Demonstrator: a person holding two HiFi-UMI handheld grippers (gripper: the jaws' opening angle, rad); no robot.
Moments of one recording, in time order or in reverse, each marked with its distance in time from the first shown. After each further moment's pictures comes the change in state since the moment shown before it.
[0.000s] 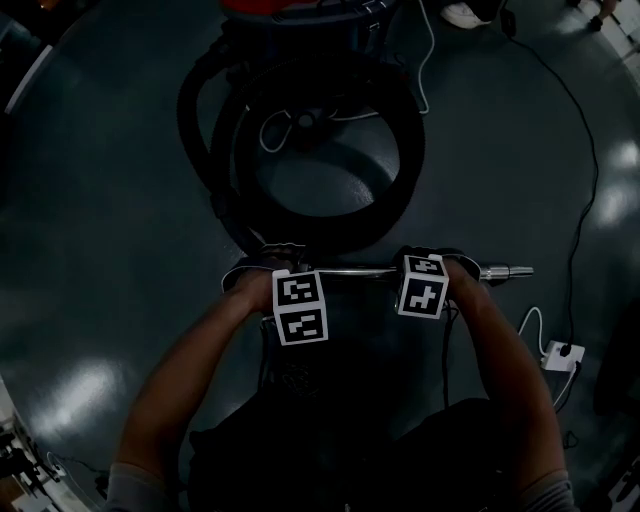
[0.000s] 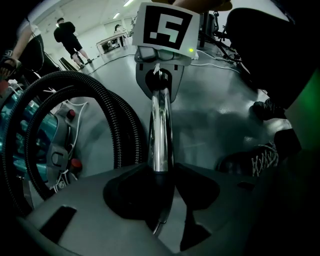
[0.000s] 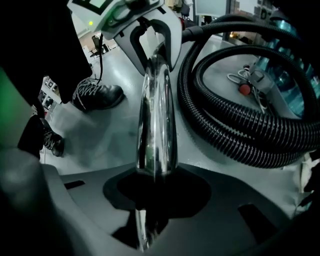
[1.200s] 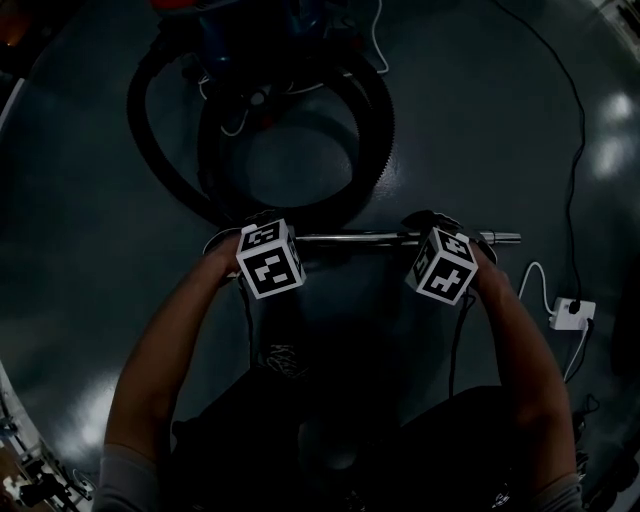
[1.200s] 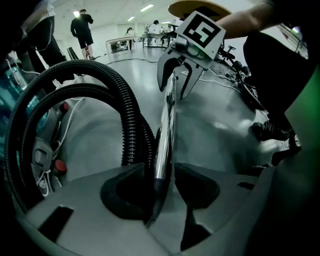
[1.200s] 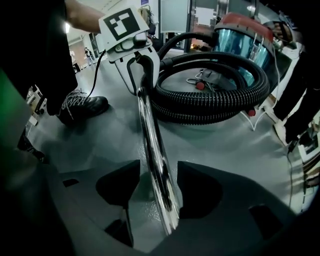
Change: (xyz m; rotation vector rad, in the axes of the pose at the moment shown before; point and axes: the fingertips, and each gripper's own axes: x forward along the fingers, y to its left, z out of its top) left arm 0.020 0.005 0.039 -0.108 -0.099 -0.121; right arm -0.035 0.002 -0.063 0.280 -0.181 -0.239
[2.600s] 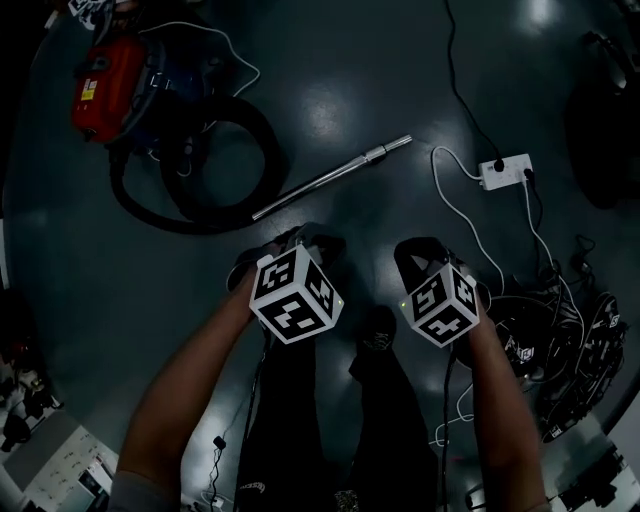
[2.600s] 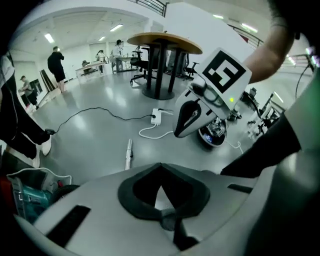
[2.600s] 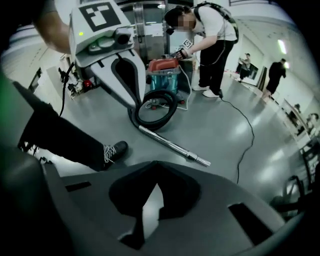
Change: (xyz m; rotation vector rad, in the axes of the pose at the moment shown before) left arm -0.261 -0.185 0.284 0.246 -0.162 -0.191; right arm -0.349 0.134 -0.043 0.735 -0.093 -0.227
